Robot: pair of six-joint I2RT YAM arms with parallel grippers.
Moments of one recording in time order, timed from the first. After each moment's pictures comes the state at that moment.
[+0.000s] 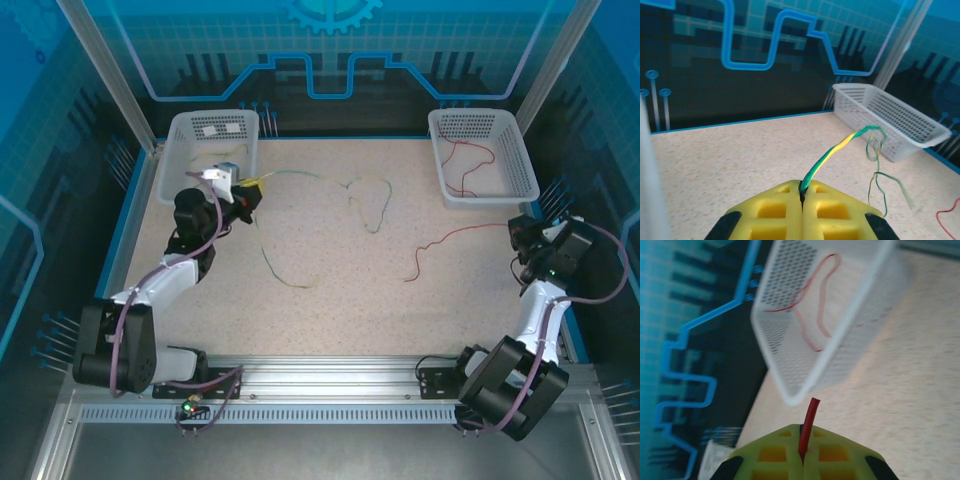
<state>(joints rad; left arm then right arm) -0.10 1.30 0.67 0.58 0.50 -0.25 -0.66 1.04 0.67 -0.09 -0.64 0.86</state>
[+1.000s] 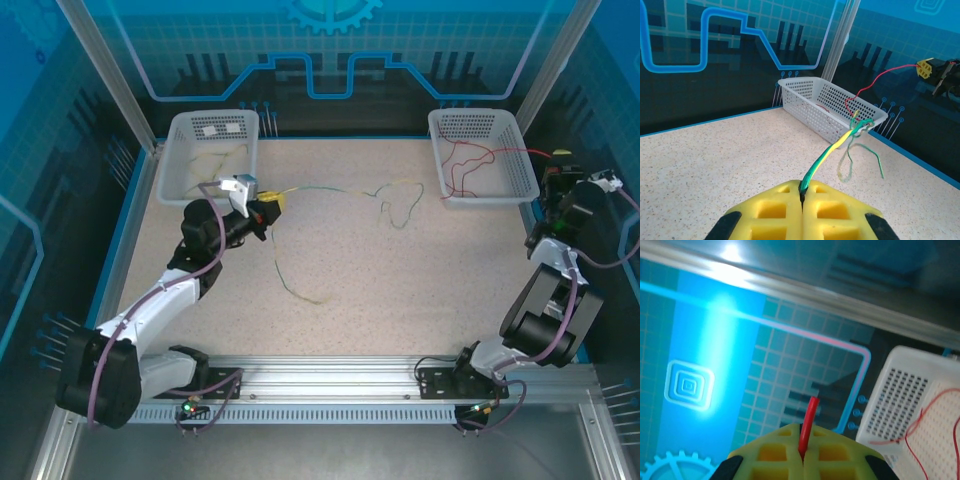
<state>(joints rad) -0.25 1.15 0.63 0.49 0.51 -0.25 -0.59 1.50 0.88 0.73 -0.29 1.31</state>
